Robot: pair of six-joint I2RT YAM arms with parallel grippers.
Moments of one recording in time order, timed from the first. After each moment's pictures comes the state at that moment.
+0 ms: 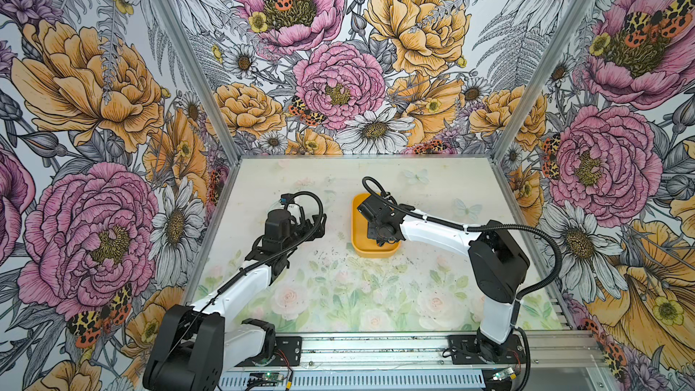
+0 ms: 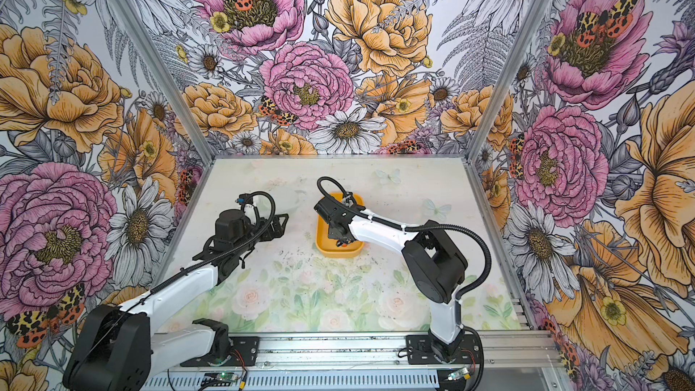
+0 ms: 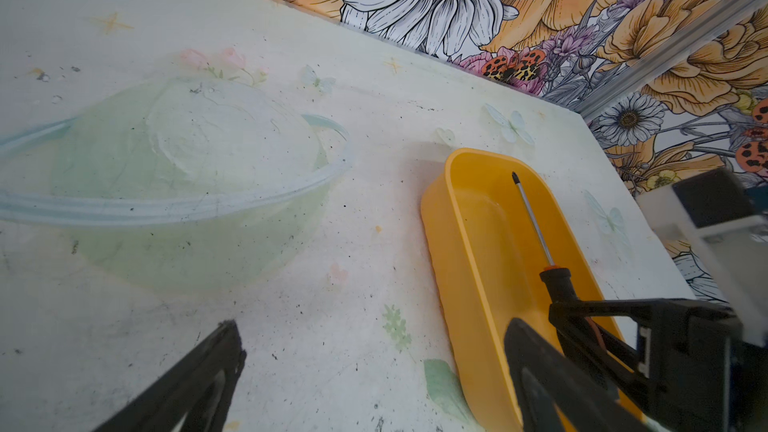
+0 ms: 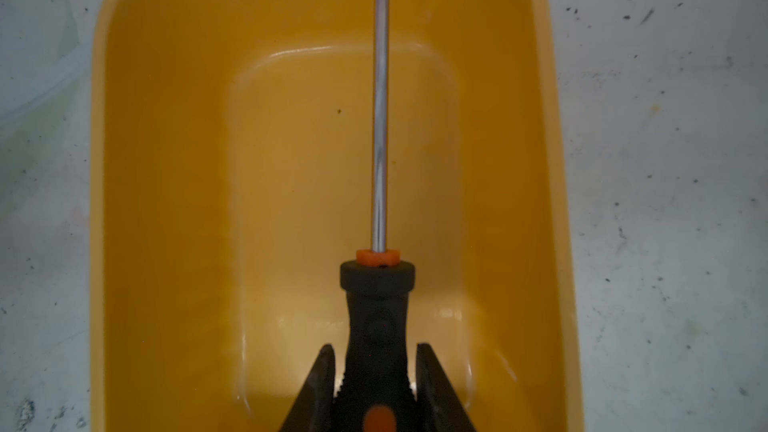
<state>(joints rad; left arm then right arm) -0.25 1.15 0.50 0.18 0.15 -0.42 0.79 1.89 1.36 -0.67 0.31 0.80</state>
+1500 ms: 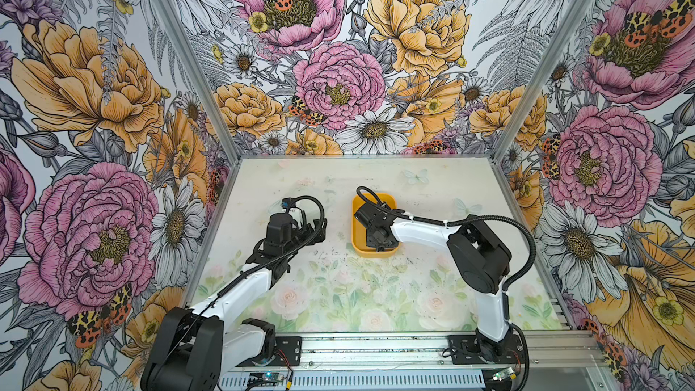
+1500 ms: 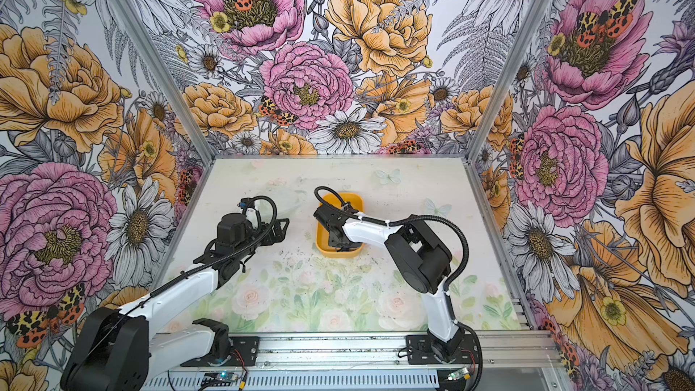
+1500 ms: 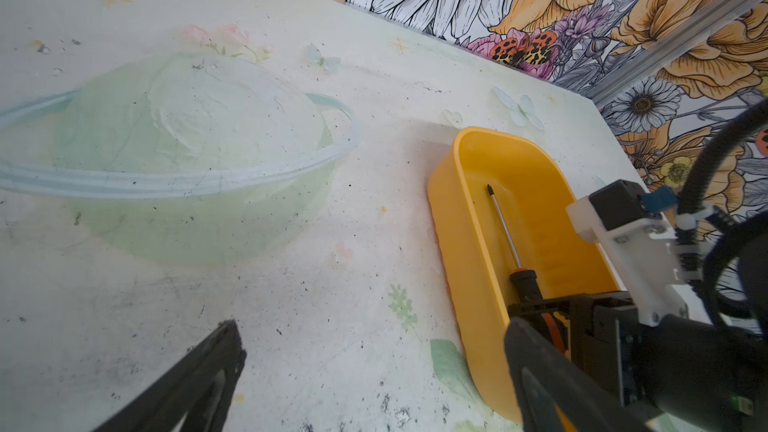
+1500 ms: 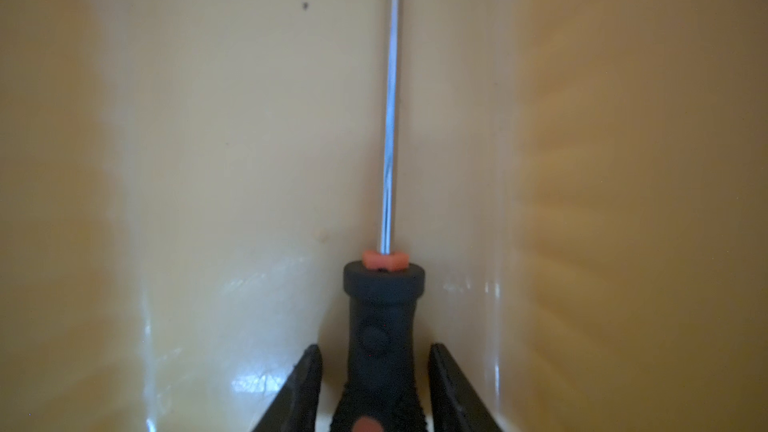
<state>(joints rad) -0.28 1.14 0.48 0.16 0.12 -0.42 0.79 2.01 1.37 -0.65 0.26 0.78</state>
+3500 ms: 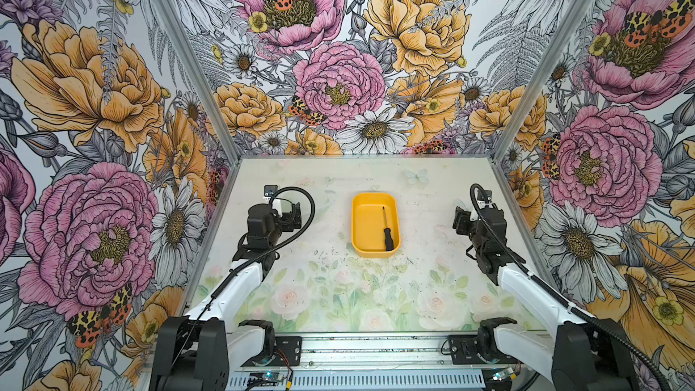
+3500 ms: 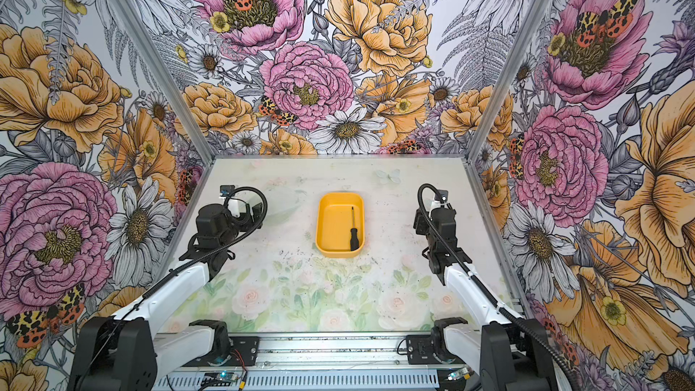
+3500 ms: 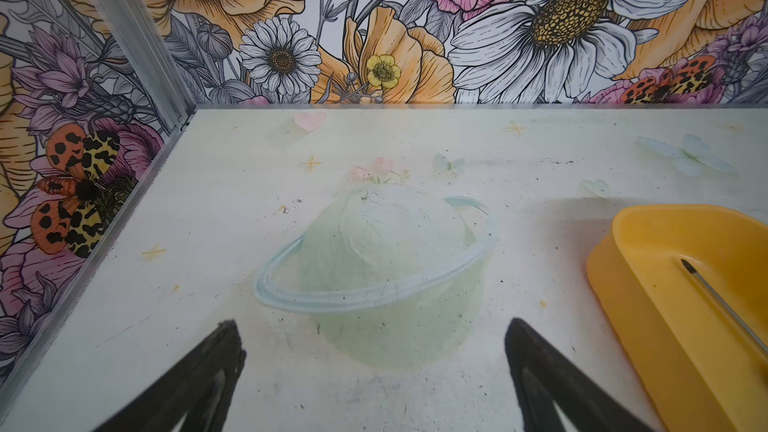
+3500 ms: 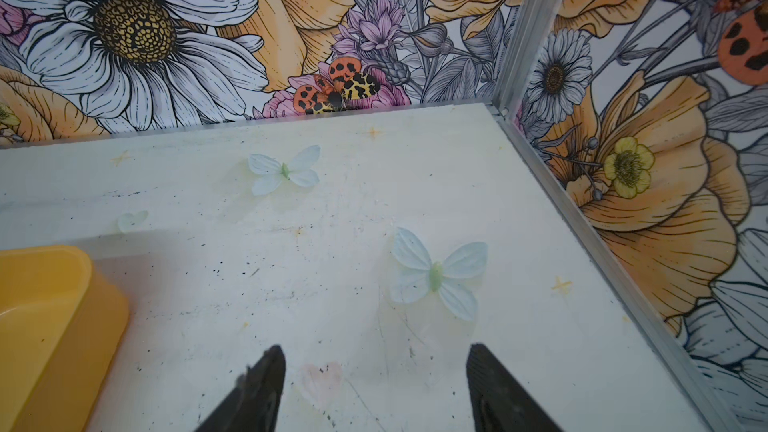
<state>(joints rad) -0.09 1.12 0.52 0.25 -0.03 -0.03 0.08 1.09 0.47 0.22 0.20 0.11</state>
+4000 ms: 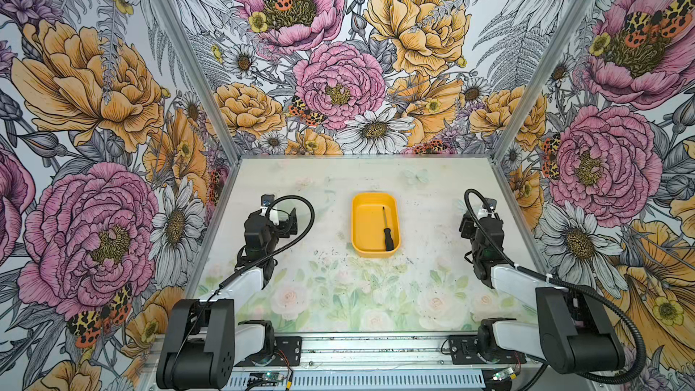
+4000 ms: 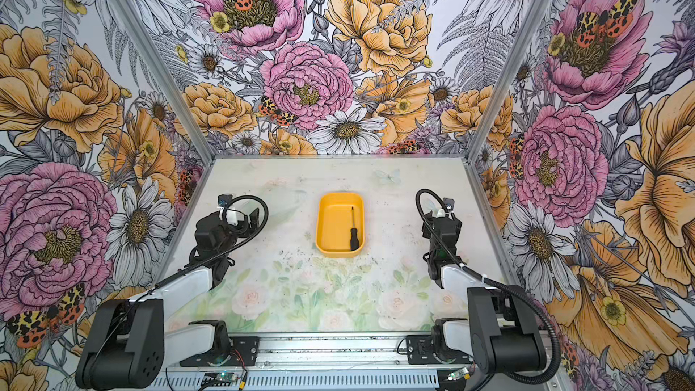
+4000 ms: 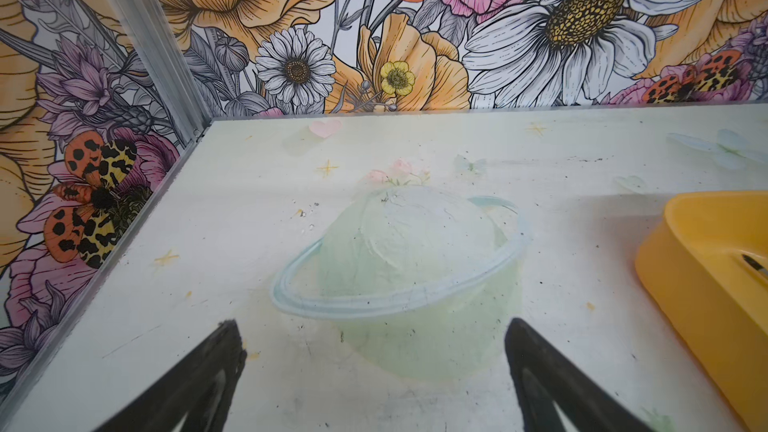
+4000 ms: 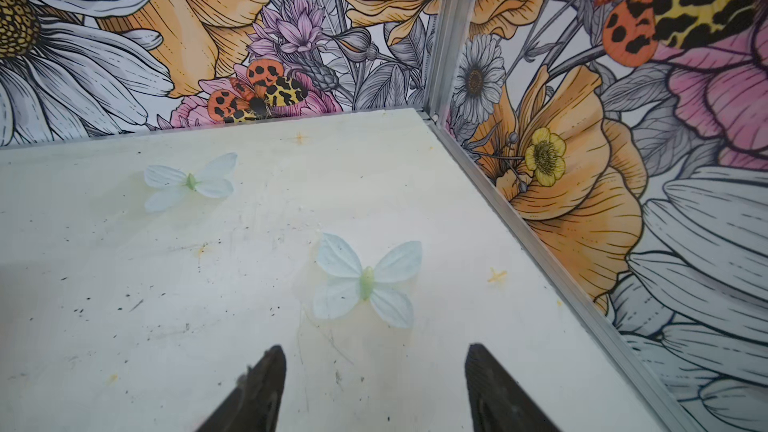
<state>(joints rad) -0.01 1.23 0.37 0.59 0.02 0.02 0.02 1.29 0.35 0.59 0.32 0.07</state>
